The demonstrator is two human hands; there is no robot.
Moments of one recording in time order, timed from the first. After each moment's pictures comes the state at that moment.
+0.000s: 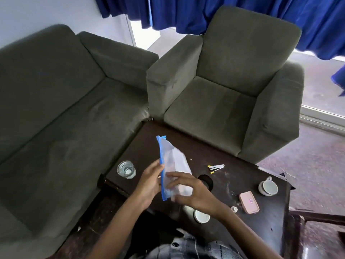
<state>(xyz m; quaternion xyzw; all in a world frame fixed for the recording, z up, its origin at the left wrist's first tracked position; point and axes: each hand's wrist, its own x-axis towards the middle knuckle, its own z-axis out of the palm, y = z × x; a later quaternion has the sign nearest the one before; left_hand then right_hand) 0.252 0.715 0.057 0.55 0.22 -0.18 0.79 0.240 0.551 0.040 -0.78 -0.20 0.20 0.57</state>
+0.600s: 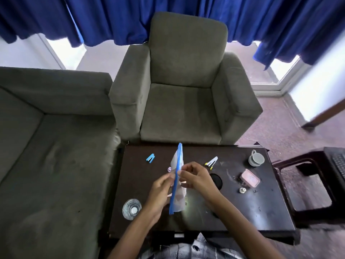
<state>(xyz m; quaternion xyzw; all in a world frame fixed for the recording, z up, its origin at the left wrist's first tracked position) 0.340 0.809 0.056 0.60 0.08 -0.36 0.72 0.311 0.682 0.073 -0.64 0.28 0.06 0.71</state>
